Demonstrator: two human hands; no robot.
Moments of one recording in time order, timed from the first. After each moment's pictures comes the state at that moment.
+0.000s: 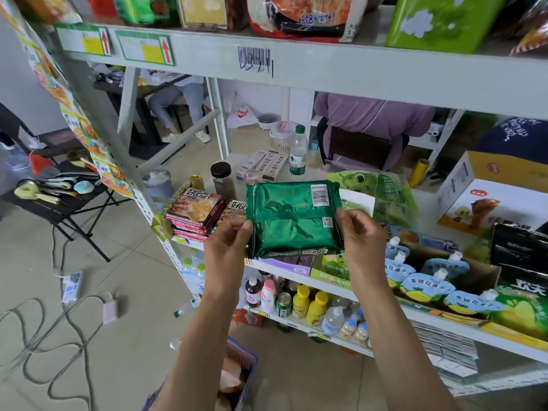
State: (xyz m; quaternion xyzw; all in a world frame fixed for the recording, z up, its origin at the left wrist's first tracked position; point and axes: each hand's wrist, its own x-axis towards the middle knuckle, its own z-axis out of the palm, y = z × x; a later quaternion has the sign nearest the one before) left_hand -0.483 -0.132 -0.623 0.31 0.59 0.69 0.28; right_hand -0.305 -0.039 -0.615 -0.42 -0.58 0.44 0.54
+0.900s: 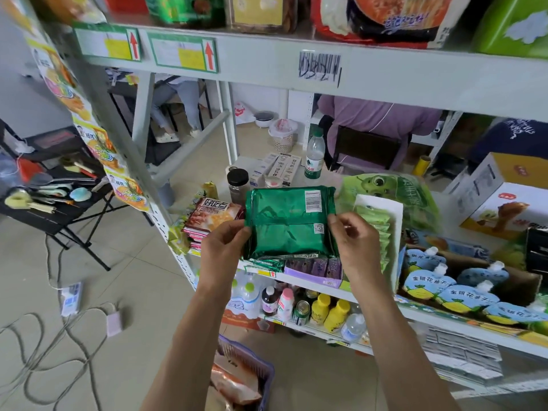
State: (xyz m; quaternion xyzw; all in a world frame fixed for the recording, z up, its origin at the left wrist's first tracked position) left_hand -0.593 -0.113 -0.635 0.29 0.62 0.64 0.34; right_hand -0.396 -0.030 -0.627 -0.47 -0.61 0.41 0.49
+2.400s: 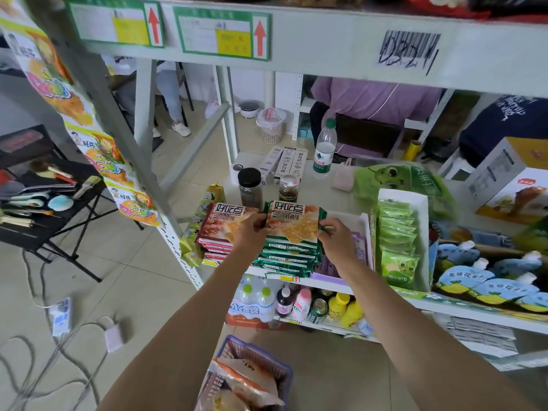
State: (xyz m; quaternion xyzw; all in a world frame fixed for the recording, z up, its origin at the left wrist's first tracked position) left_hand -0.688 0.001 -0.724 0.45 0.72 0.39 0.35; right_hand -0.493 0.039 -0.725 -0.63 -0.58 0.40 0.32
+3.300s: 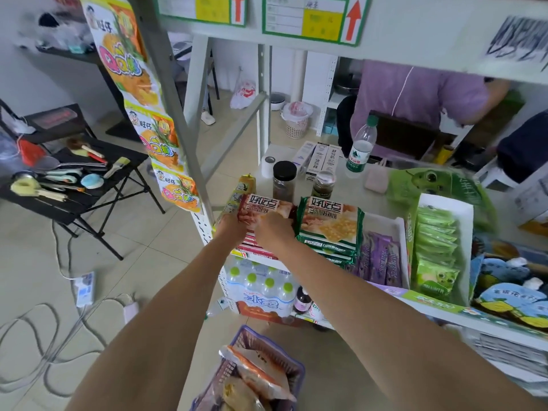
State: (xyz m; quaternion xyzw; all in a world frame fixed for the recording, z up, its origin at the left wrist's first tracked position) left_hand -0.801 -0.017 -0.745 0.39 0.83 0.26 0.29; right_hand -0.685 -0.005 -0.684 -0.51 -0.83 0.21 -0.07
